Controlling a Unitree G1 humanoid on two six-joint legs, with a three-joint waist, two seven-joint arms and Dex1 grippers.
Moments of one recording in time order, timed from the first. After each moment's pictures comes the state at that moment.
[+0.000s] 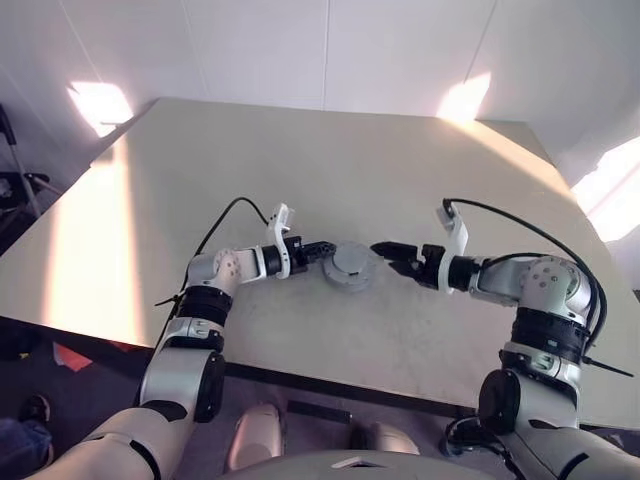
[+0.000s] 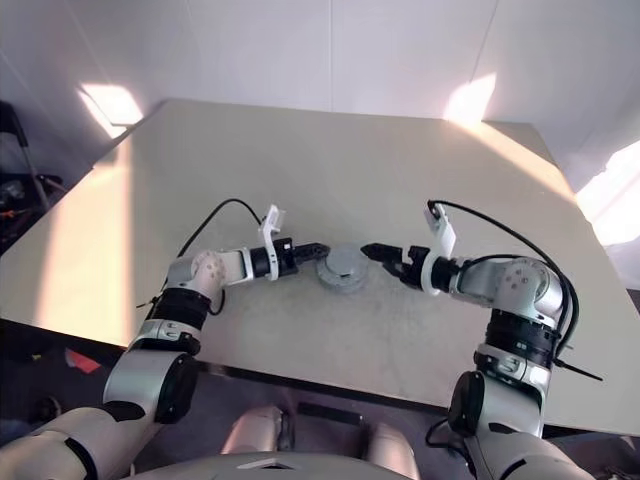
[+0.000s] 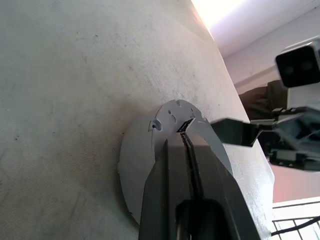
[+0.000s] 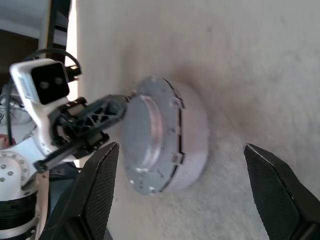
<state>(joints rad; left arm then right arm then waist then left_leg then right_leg) -0.71 0.11 0.10 0.59 -0.52 0.91 -0.74 -0.52 -0.27 -0.53 0.09 0.70 1.60 0.33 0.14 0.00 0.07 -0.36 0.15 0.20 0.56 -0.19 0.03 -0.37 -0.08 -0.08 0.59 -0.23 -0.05</state>
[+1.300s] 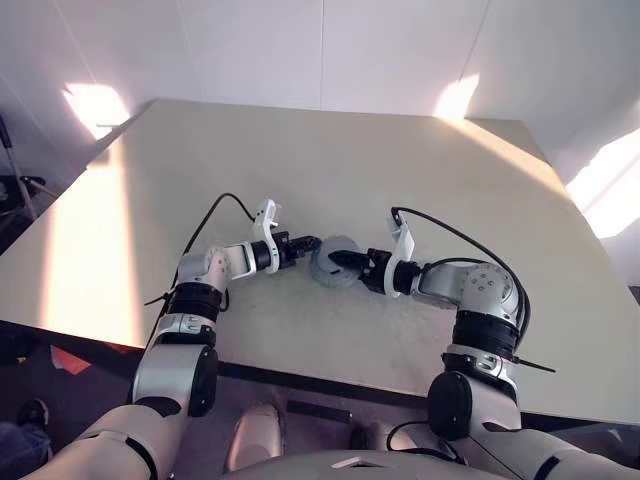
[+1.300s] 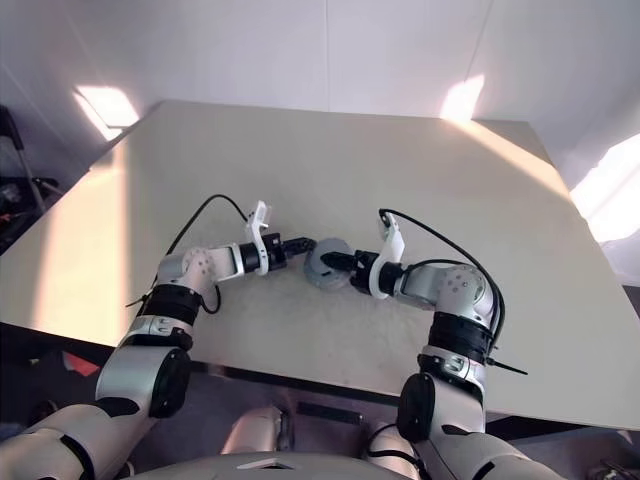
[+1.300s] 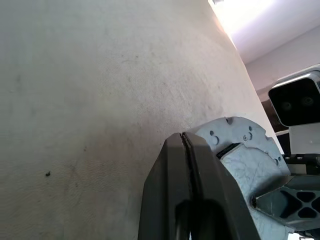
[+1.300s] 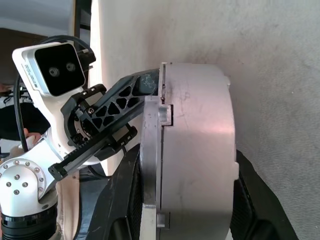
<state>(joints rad) -0.72 0.15 0.13 0.63 -0.50 0.87 -0.71 -0.59 0.00 -0.55 0.14 0.69 1.53 0.19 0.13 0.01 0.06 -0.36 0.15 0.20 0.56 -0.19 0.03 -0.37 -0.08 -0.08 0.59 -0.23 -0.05</state>
